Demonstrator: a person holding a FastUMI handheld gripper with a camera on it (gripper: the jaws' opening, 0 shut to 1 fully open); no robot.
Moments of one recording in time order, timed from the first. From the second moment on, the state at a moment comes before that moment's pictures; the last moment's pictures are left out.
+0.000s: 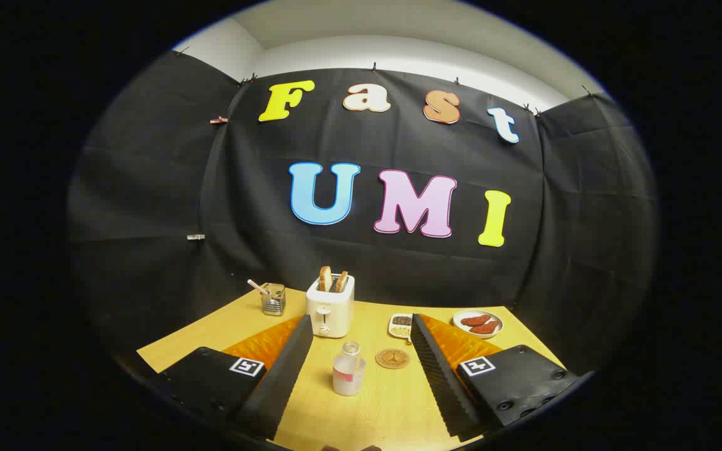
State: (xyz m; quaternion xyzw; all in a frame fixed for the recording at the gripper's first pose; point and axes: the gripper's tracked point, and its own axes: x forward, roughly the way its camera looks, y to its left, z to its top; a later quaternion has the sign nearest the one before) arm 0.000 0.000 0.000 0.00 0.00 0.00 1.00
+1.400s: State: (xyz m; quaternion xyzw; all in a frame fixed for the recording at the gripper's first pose) arm 0.033 0.037 -0.069 0.04 0.03 -0.07 1.00
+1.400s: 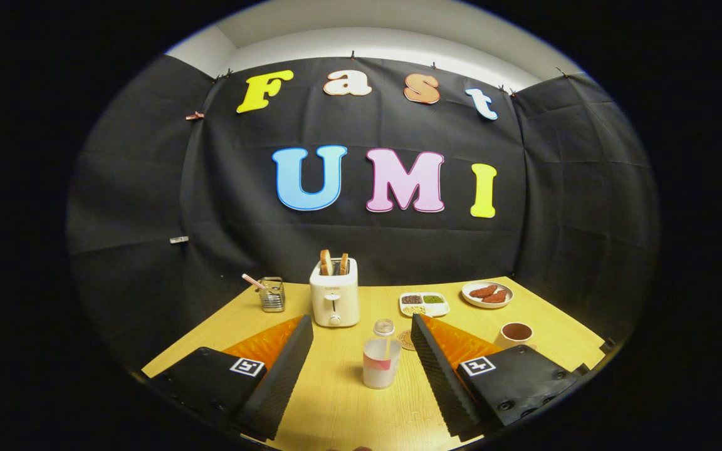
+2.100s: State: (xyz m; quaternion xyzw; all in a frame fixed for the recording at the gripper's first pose) arm 0.106 0.025 -0.166 0.00 0.10 -0.11 0.99
